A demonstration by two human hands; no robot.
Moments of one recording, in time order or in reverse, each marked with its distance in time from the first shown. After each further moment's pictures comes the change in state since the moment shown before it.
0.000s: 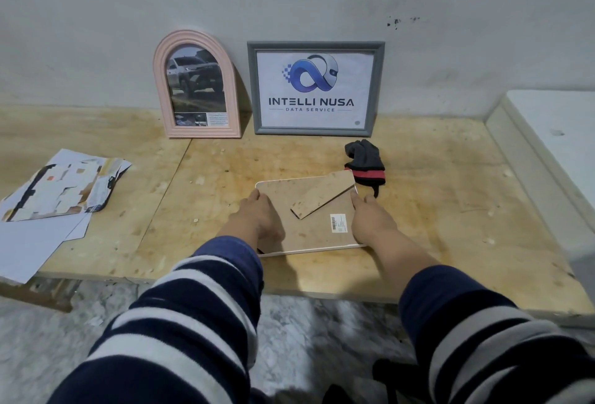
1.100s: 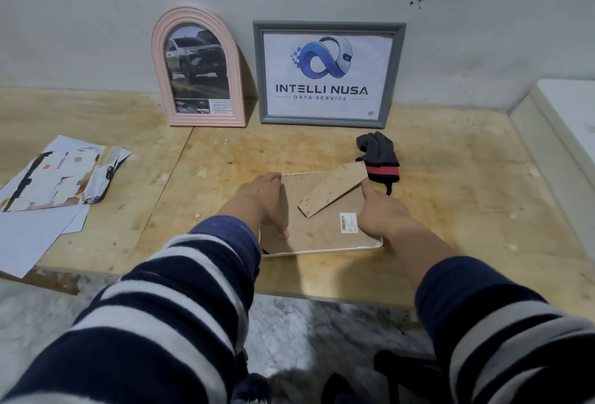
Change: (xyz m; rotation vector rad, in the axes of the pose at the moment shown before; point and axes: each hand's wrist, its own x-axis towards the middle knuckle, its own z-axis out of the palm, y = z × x) left_hand 0.021 0.004 -0.028 0.309 -0.059 0.175; right_hand 0.017 -0.001 -0.013 0.059 -0.072 -0.024
